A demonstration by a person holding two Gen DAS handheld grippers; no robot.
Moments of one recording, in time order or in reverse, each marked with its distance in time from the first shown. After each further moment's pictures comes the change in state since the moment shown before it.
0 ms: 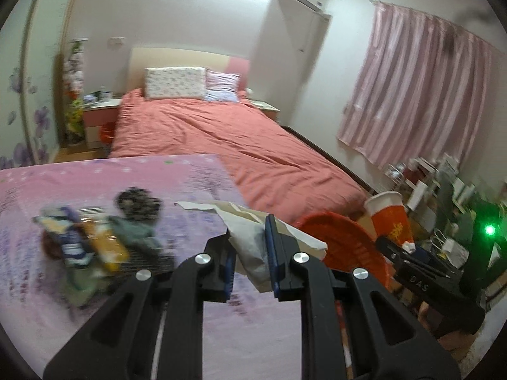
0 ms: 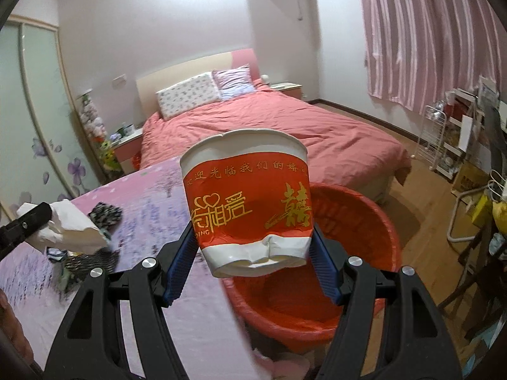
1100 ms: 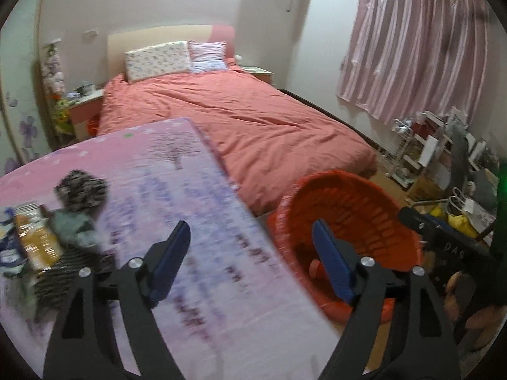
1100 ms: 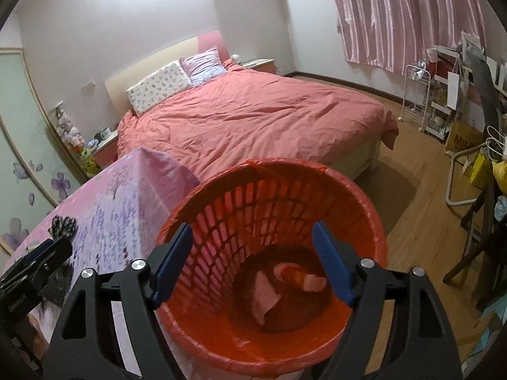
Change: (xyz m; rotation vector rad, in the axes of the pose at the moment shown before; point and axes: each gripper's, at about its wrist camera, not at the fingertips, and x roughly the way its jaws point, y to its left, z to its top) left arm 0.108 -0.030 -0.037 0.109 0.140 0.070; right arm 0.044 -0.066 -0.005 0.126 0.095 -0.021
